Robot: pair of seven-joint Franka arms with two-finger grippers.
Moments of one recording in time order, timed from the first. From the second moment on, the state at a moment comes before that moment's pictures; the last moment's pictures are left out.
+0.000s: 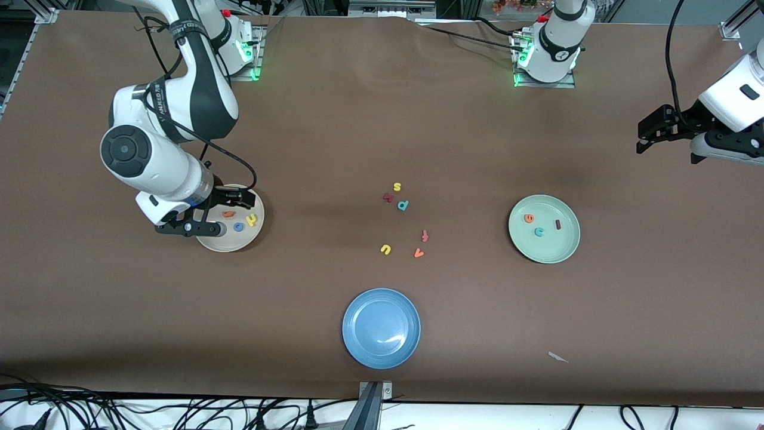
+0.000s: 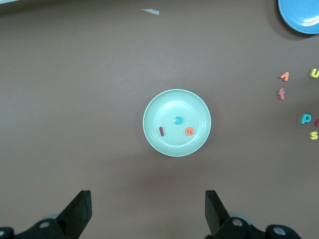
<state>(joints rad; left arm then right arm) -0.04 -0.03 0.01 -1.65 0.00 1.64 0.16 0.64 0.35 -0.41 -1.71 0.17 1.91 0.23</state>
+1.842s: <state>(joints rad) -0.07 -0.03 -0.02 -1.60 0.00 1.55 0.15 0.04 -0.02 -0.02 -1.67 0.05 1.55 0.00</state>
